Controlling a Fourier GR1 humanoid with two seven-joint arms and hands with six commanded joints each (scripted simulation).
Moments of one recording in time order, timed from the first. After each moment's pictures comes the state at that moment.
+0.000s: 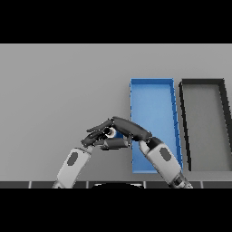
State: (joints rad) left arm -0.20 0.00 -0.41 -1.58 -0.14 -0.46 -0.03; right arm -0.45 -0.05 0.43 -1.88 -0.13 0.42 0.44
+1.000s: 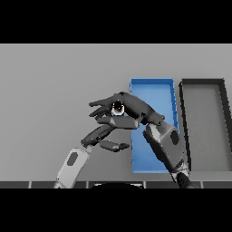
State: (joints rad) left arm -0.19 -0.01 -0.39 -1.56 -0.14 -0.44 0.11; right arm -0.76 -0.04 0.19 -1.88 -0.45 0.26 0.60
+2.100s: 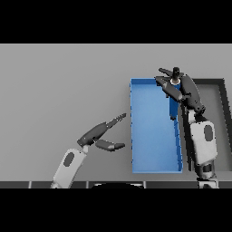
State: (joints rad) left arm -0.17 0.02 -0.37 -1.60 -0.14 -0.42 0.07; right arm -0.53 -0.36 -0.01 -1.65 -0.24 0.06 0.61
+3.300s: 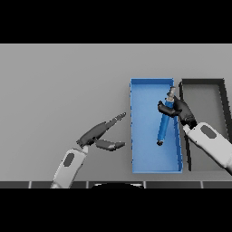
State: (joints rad) left arm -0.17 0.02 -0.38 -1.60 -0.17 -0.40 0.07; right arm -0.67 -0.94 0.88 -1.50 -0.83 -0.44 0.61
